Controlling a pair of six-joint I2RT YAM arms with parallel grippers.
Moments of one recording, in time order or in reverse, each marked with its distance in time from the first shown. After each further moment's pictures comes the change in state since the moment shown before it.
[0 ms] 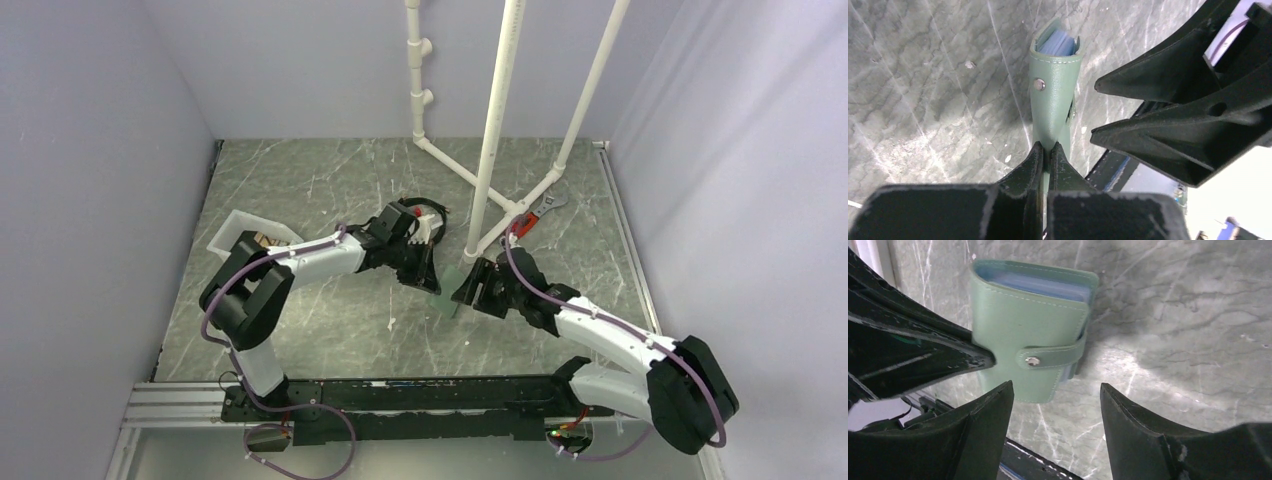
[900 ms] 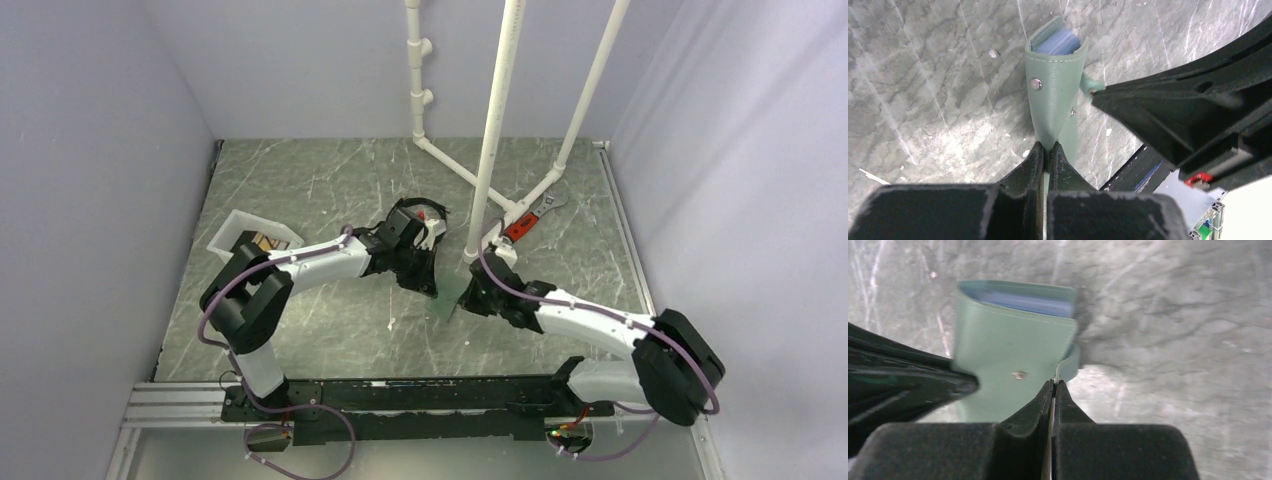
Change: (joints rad) left arm -0.072 -0.015 0.026 -0.093 -0.198 0.042; right arm 0.184 0.185 0.125 -0.040 0.298 0.069
